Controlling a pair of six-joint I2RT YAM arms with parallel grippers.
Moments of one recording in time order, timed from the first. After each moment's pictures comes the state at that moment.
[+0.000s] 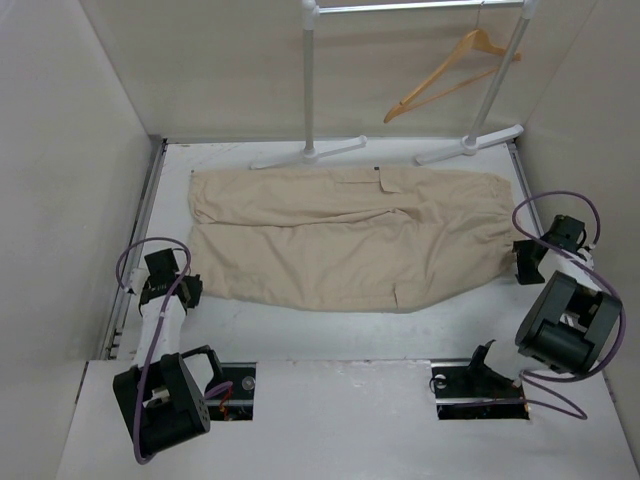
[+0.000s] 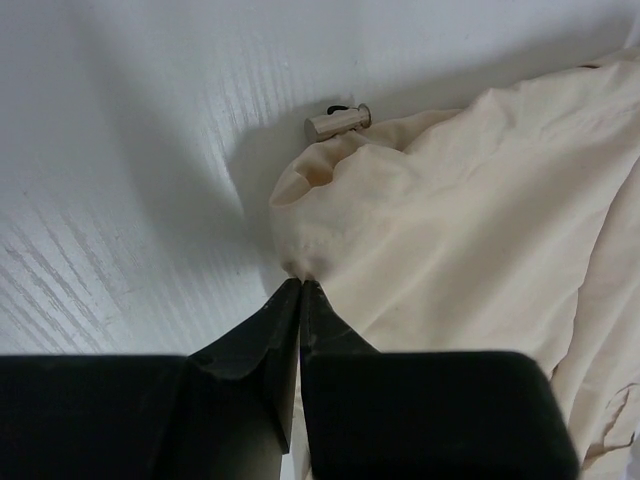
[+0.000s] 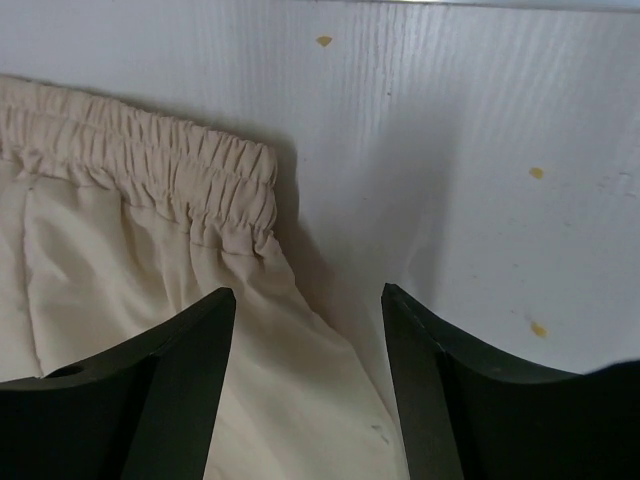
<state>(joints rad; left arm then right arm) 0.35 0.99 0.42 -0.43 -0.07 -1.08 -0.57 1.38 0.75 -0.35 0.09 0.99</state>
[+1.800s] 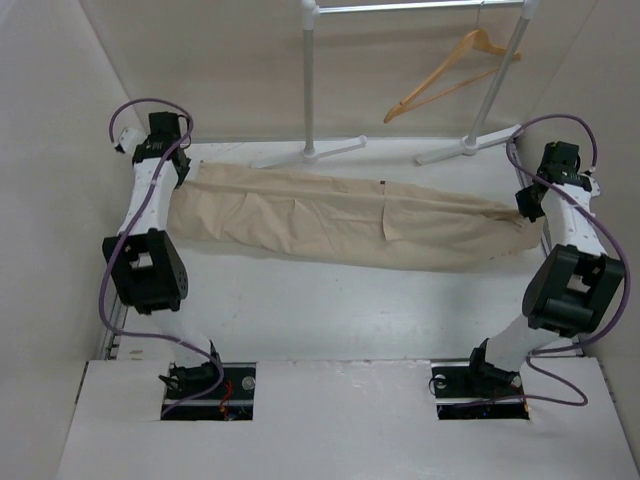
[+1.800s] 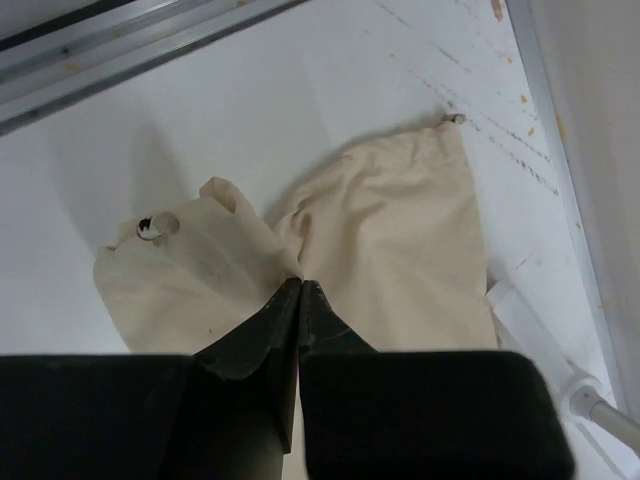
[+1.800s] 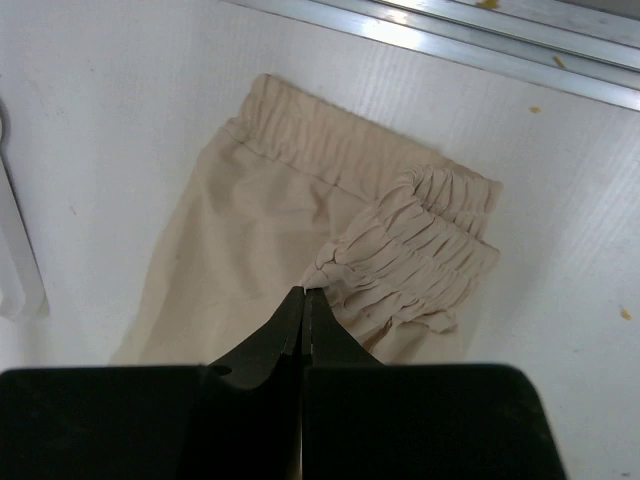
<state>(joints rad) 0.14 1.73 1.59 -0.75 -0.42 -0.96 -0.35 1.59 1.35 -0.73 0.30 0.93</state>
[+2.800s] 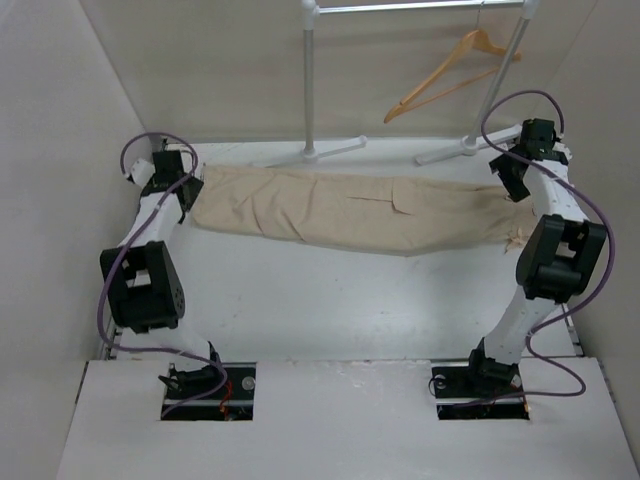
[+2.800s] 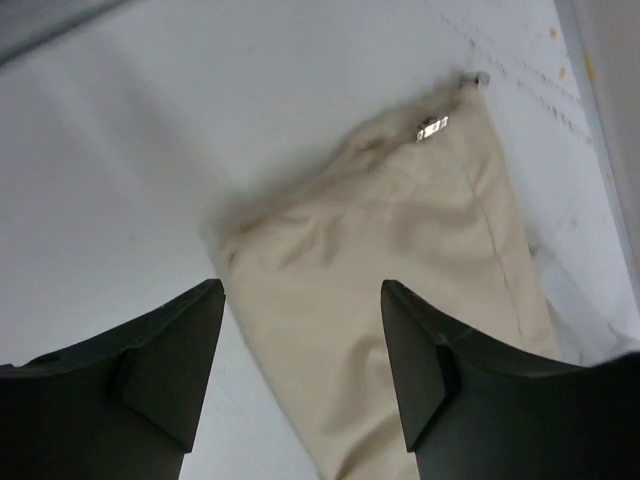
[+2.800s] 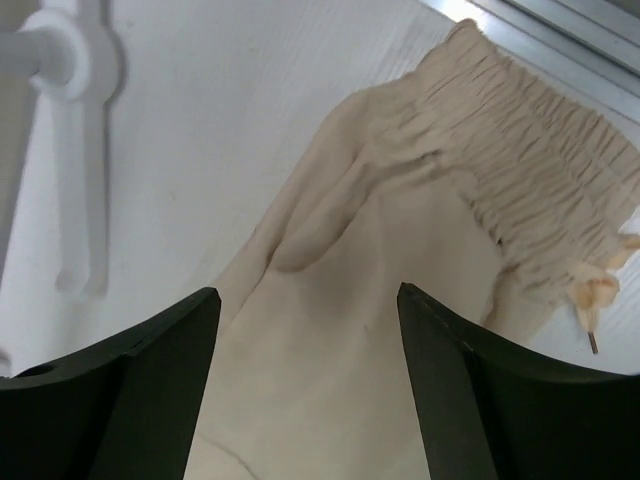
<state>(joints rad) 0.15 1.76 1.38 -0.45 -0.32 -0.87 -0.26 1.95 1.70 -0.66 0.23 0.81</state>
